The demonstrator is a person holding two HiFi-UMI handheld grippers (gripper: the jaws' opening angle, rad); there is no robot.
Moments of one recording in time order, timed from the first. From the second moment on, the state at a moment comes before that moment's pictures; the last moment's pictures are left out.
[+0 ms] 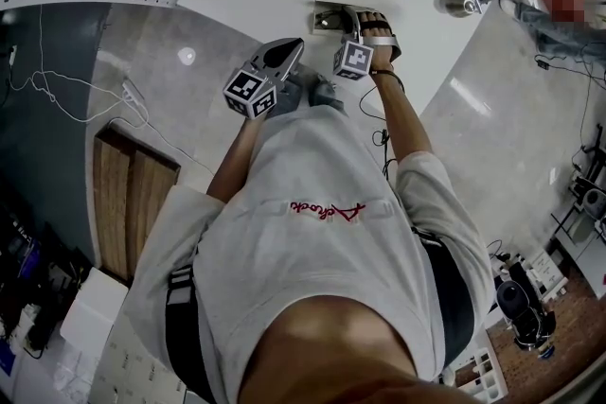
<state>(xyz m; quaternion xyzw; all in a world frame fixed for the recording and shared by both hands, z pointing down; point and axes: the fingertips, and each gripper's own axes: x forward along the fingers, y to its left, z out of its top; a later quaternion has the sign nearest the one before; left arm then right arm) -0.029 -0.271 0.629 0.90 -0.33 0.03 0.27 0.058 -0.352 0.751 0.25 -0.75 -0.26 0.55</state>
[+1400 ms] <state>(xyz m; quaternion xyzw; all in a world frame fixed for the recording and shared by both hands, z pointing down) 0.000 -0.281 0.605 0.92 -0.31 0.03 0.22 0.066 -0.363 0.610 0.46 -0.86 -0.03 0.22</state>
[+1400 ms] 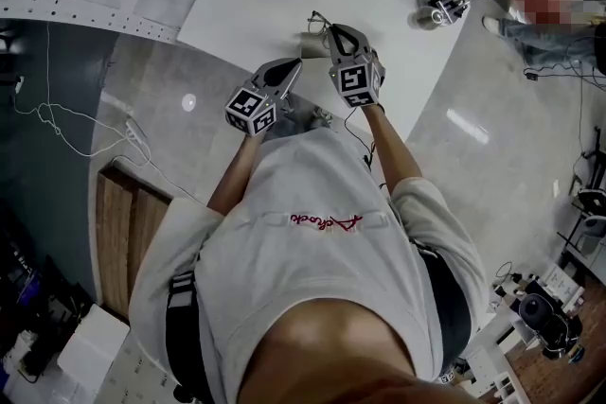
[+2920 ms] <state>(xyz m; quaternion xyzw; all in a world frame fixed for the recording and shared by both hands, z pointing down) -0.004 -0.220 0.553 0.92 -0.35 0.00 0.15 0.084 -0.245 0.540 0.48 -0.88 0.02 0.06</state>
